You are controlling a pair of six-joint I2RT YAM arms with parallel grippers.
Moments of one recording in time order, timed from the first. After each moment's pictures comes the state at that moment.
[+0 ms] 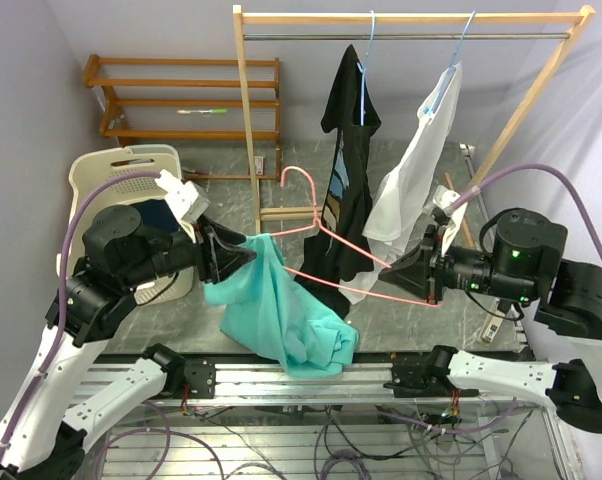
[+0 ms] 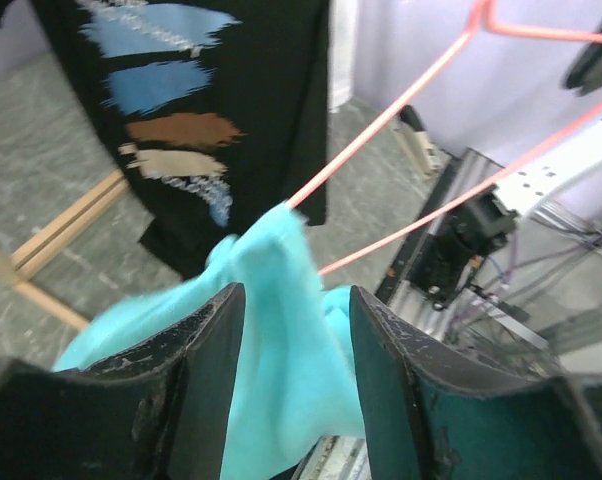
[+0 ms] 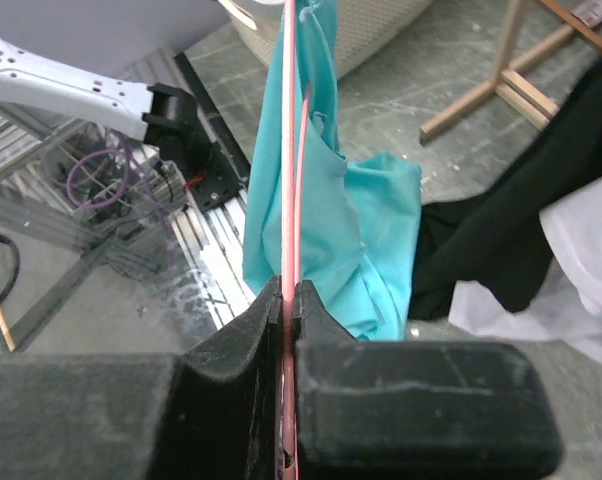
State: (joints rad) left arm -0.53 0.75 1.21 -0.61 0.57 -0.16; right arm 1.00 0.88 1.60 -1.05 -0.15 0.17
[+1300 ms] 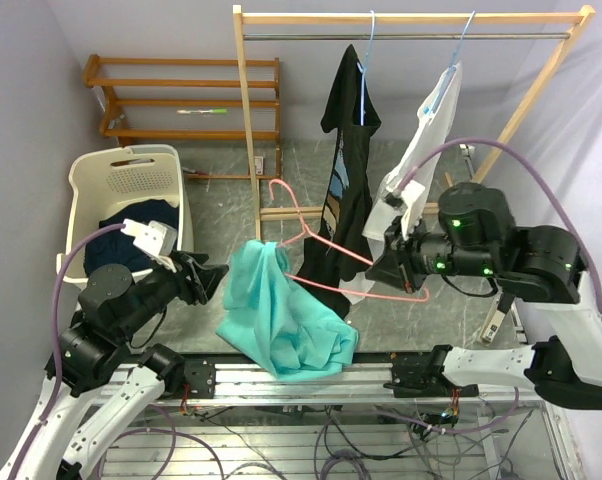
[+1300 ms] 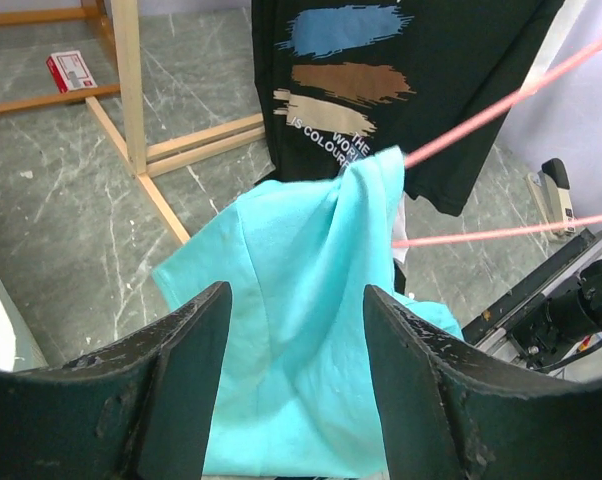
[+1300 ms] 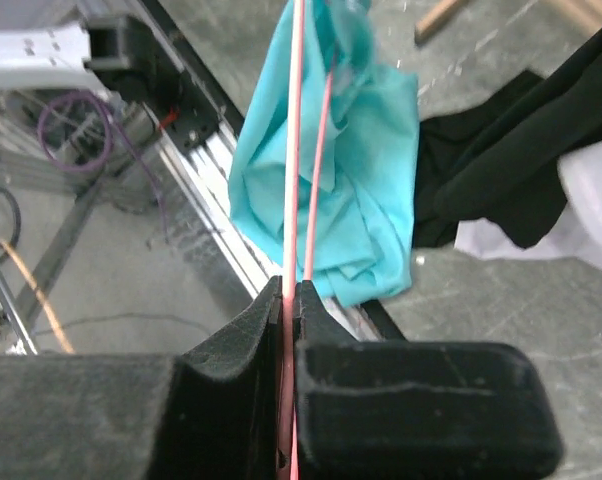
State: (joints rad) left arm -0.53 0.39 0.88 -0.63 0.11 -0.28; right arm 1.00 1.13 1.85 -1.31 -0.10 0.23
